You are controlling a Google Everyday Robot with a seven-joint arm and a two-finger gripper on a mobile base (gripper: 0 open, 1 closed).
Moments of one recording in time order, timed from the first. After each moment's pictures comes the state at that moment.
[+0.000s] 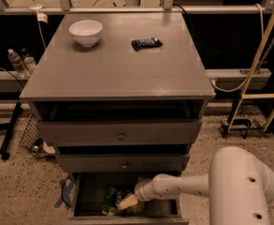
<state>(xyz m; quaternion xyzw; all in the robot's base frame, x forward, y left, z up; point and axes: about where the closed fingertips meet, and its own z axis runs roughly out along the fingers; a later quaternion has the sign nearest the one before) 0.531 0.034 0.221 -0.41 0.84 0.25 0.26</state>
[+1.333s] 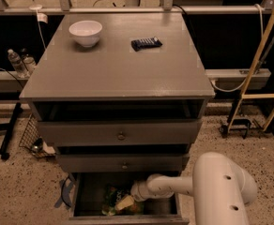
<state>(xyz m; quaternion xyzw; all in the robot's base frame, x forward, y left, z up) 0.540 0.059 0.158 -0.41 0.84 0.27 0.22</state>
